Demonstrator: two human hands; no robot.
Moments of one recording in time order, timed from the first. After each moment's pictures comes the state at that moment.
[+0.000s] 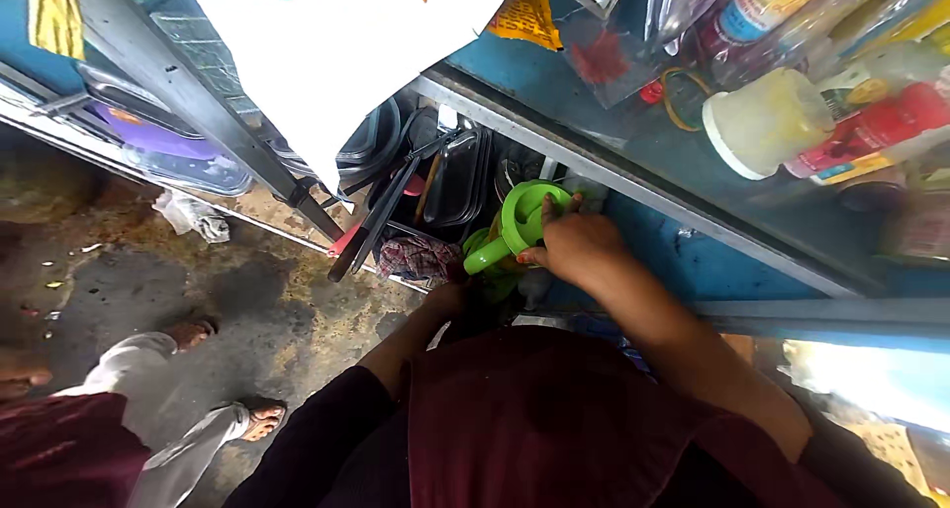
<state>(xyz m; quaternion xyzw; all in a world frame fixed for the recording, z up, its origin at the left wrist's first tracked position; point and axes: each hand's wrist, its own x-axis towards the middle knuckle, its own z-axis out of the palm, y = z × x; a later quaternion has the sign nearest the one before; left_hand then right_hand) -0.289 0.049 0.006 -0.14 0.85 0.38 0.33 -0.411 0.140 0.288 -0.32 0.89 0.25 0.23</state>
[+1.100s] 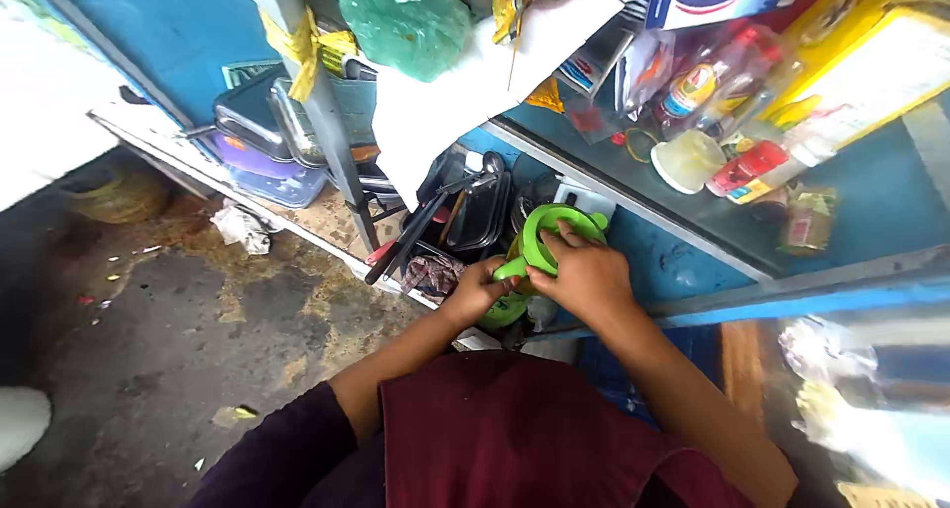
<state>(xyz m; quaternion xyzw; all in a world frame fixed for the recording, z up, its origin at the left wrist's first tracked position) -0.253 0.044 0.174 -0.09 0.67 0.73 -0.10 -0.363 0.180 0.293 -0.46 0.89 0.02 -0.03</state>
